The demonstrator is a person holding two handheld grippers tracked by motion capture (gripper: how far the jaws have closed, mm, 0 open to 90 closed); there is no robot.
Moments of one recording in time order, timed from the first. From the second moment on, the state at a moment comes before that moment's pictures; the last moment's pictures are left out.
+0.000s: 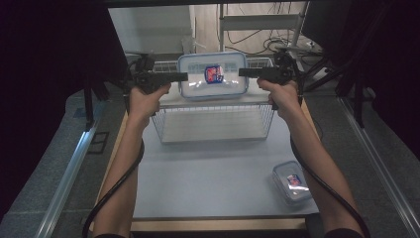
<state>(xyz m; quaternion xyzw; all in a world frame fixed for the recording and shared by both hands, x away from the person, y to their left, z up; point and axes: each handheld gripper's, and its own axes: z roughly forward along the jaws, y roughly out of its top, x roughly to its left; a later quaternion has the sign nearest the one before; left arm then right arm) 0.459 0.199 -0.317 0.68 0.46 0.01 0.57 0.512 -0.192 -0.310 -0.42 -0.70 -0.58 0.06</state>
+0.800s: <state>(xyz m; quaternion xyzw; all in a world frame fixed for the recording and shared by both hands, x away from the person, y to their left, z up) 0.432 0.204 -0.316 0.71 0.42 0.13 0.55 0.498 -0.201 -0.303 -0.39 -0.73 -0.56 -0.06</state>
